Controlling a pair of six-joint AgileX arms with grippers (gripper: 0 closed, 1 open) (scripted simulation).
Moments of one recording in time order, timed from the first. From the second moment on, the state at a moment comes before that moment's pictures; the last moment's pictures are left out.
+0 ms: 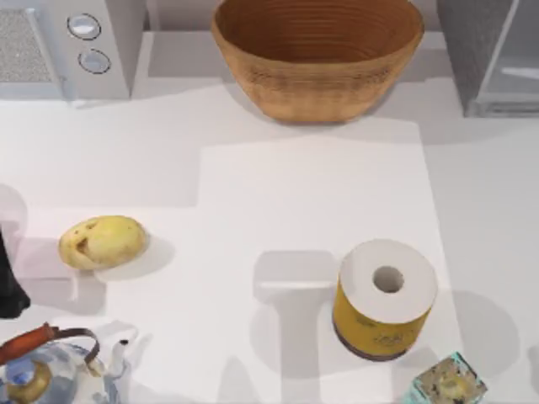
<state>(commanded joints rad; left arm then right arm) 0.00 0.00 0.00 0.00 0.00 0.00 -0.61 0.37 0.86 -1.45 -0.21 -0.54</state>
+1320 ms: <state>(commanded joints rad) 0.00 0.00 0.00 0.00 0.00 0.00 -1.81 1.82 1.34 -1.48 -0.95 -2.05</state>
